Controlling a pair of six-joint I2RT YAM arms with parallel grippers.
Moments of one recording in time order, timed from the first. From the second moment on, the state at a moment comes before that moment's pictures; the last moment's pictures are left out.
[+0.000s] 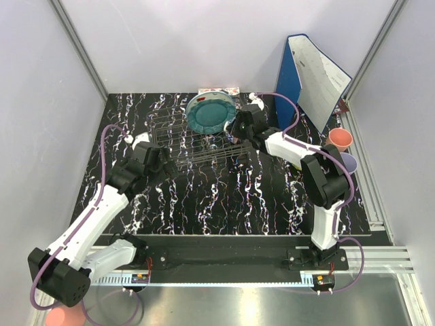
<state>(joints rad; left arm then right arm) -0.43 0.99 0.91 -0.78 -0.24 -0.71 0.52 1.96 1.38 0.06 0.09 0.68</state>
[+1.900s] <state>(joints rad) -0.43 1.19 1.29 -0.87 -0.30 -0.39 1.33 1.58 1.63 -0.78 0.31 -0.22</state>
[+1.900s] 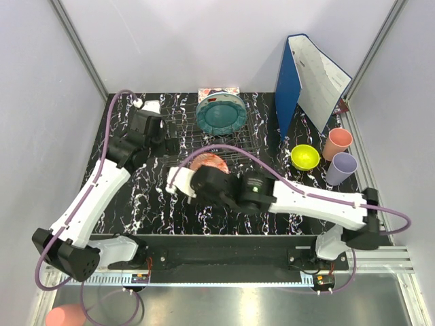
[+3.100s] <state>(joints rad) -0.78 1.11 1.38 -1.08 0.05 -0.45 1.63 1.35 1.26 -0.93 0.41 -0.36</state>
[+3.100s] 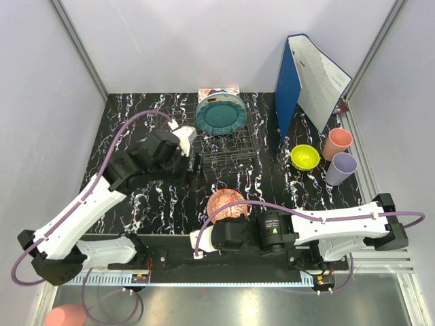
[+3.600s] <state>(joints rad) -0.98 1.19 1.31 -1.05 0.04 -0.53 1.63 1.36 1.25 -0.88 0.41 -0.37</state>
